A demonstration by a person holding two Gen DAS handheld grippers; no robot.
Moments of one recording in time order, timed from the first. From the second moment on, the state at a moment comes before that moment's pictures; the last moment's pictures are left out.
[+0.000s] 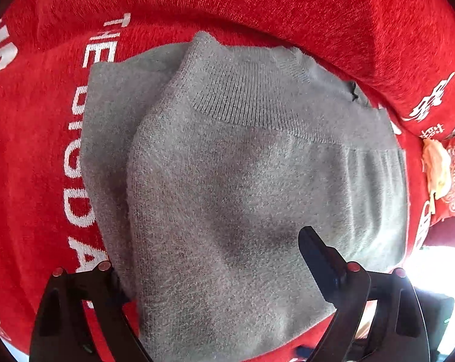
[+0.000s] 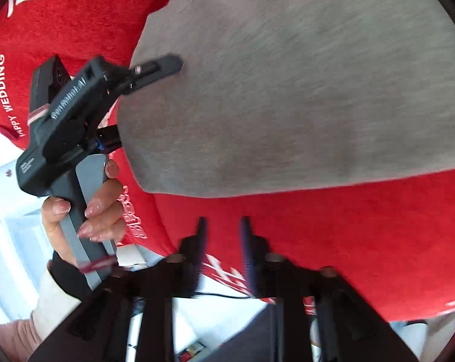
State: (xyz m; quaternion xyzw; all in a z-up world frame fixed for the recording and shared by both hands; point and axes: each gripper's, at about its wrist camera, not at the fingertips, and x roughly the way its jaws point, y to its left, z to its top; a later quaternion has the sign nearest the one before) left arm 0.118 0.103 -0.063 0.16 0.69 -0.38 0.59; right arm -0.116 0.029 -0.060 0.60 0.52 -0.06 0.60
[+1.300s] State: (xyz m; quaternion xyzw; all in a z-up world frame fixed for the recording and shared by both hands) left arm 0.029 -0.016 0.069 0.14 0.57 -0.49 0.65; right arm -0.139 -0.111 -0.050 0.53 0.48 -0.10 0.70
